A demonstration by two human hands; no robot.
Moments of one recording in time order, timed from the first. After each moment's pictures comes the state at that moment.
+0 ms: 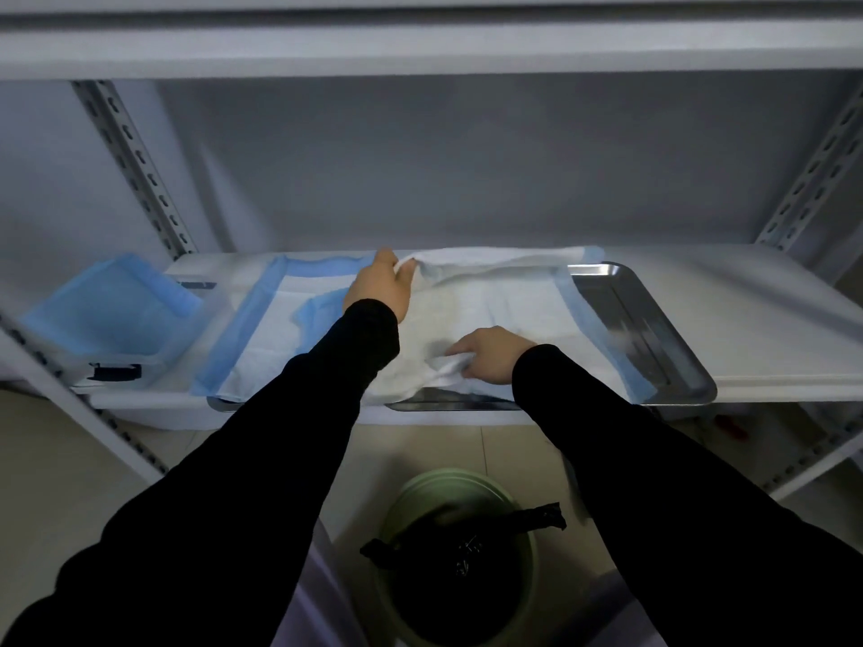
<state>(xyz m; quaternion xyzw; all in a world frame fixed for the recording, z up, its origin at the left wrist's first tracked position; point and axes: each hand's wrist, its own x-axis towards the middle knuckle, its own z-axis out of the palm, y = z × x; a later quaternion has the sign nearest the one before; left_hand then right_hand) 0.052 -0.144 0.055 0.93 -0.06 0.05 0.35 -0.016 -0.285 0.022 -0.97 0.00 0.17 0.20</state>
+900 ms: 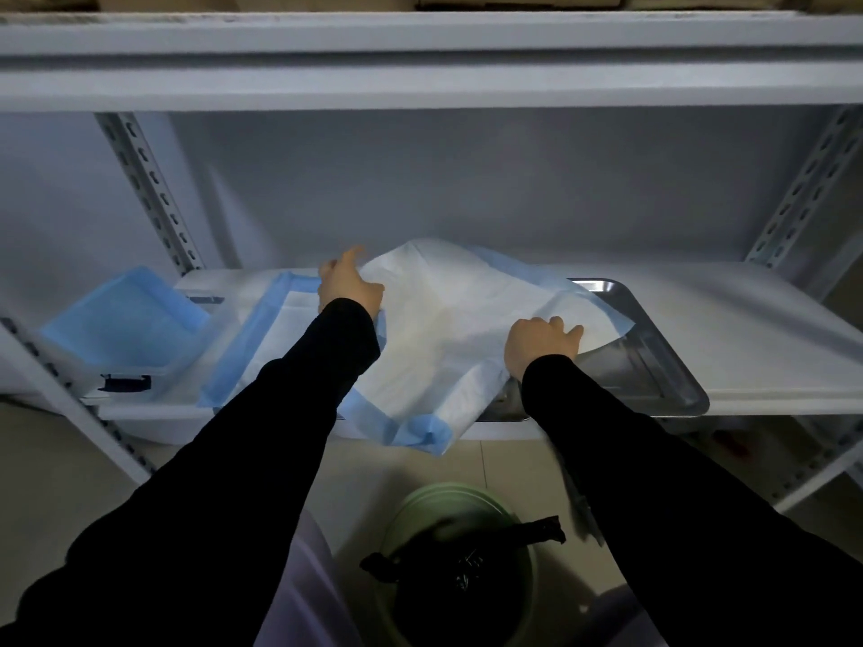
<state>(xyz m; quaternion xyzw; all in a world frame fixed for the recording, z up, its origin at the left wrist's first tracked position) 0.060 -0.118 0.071 0.88 0.03 0.06 0.48 -0.028 -0.298 0.037 -0.97 0.23 0.03 0.01</state>
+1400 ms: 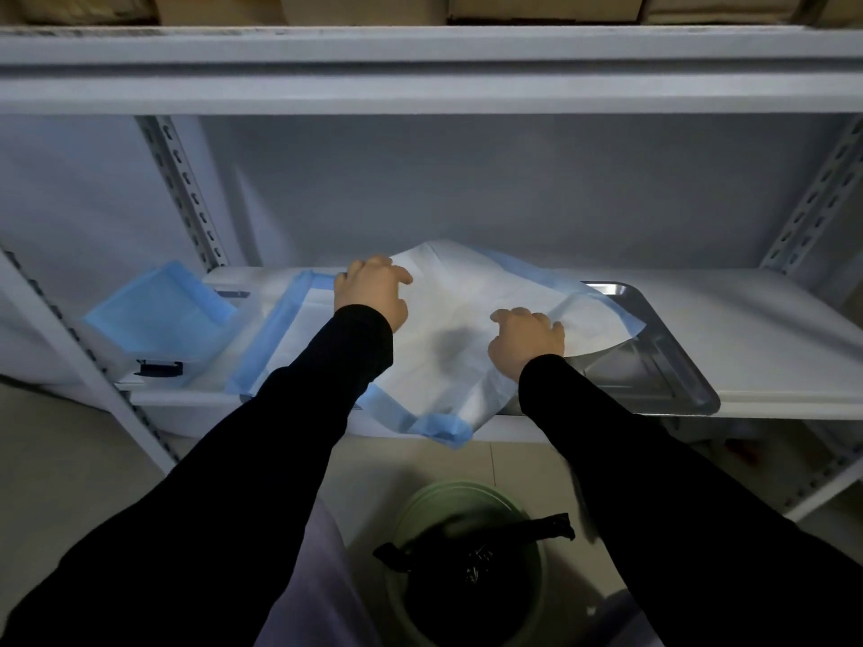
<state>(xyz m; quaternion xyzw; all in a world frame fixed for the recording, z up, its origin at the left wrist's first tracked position) 0.027 -0.106 0.082 0.97 -0.13 0.13 0.13 -0.035 -0.273 0.043 -0.98 0.15 -0.02 0.10</state>
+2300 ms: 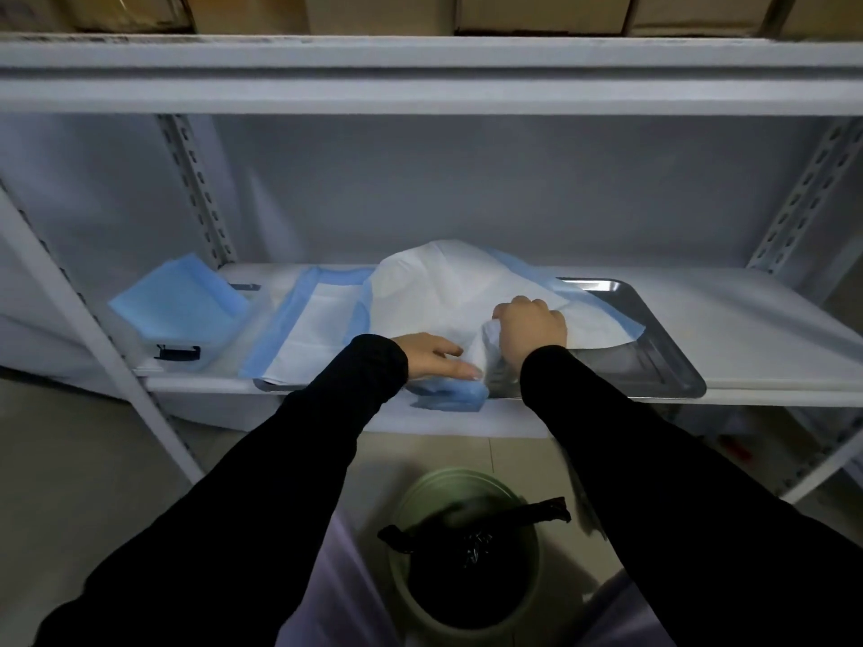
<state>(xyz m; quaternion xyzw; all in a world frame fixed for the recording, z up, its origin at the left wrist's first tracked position) -0.036 -0.110 0.064 0.90 -0.24 -0.29 0.22 -0.056 -0.266 0.052 -0.99 0.11 -0.08 -0.03</state>
